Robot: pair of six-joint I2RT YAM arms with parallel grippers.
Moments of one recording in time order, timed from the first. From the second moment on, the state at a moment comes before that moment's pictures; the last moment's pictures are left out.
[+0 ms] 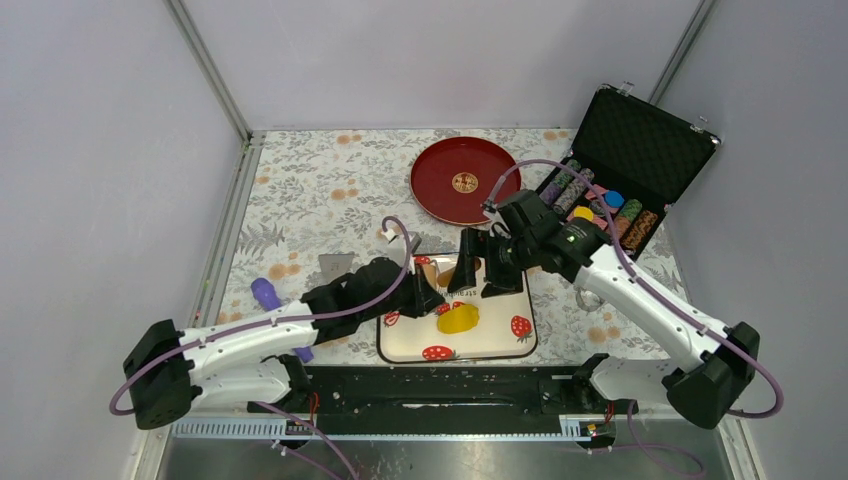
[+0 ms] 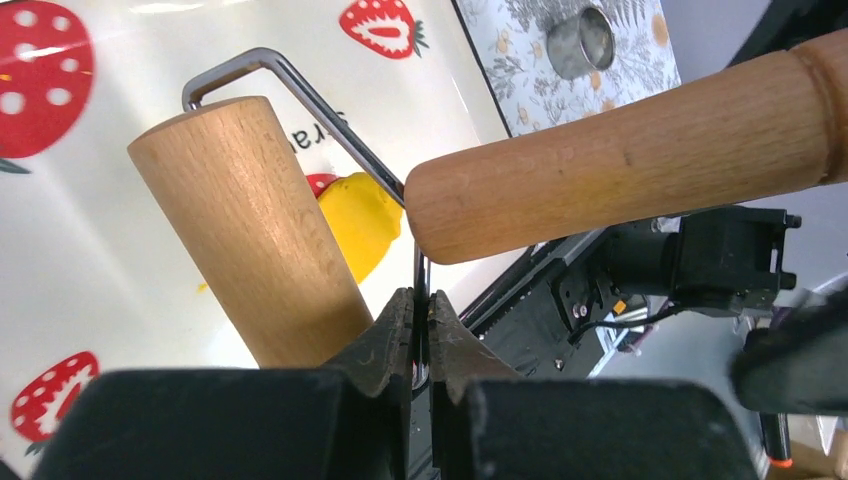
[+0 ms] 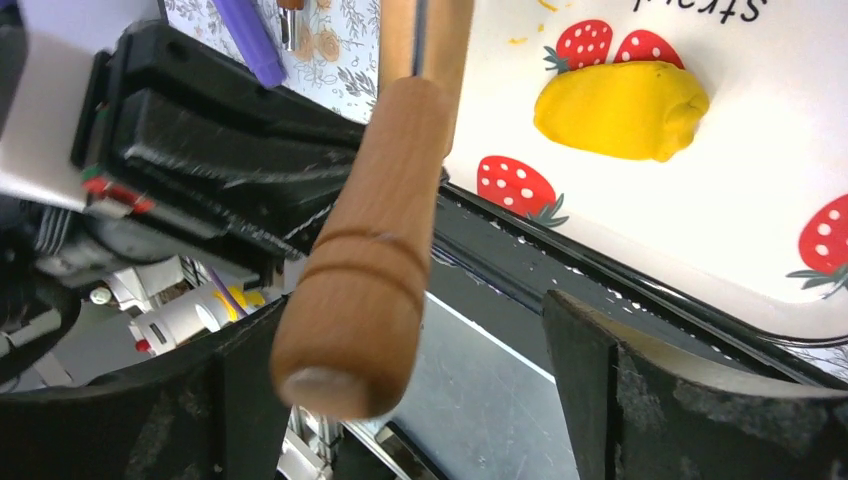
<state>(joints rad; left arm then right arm) -1.02 1.10 0.64 -0.05 -0.01 -0.79 0.71 1.22 1.17 -0.91 -0.39 0.72</state>
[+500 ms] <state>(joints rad) -1.10 1.08 0.71 -0.28 -0.18 -0.74 0.71 1.39 1.23 -0.81 -0.44 0.80</state>
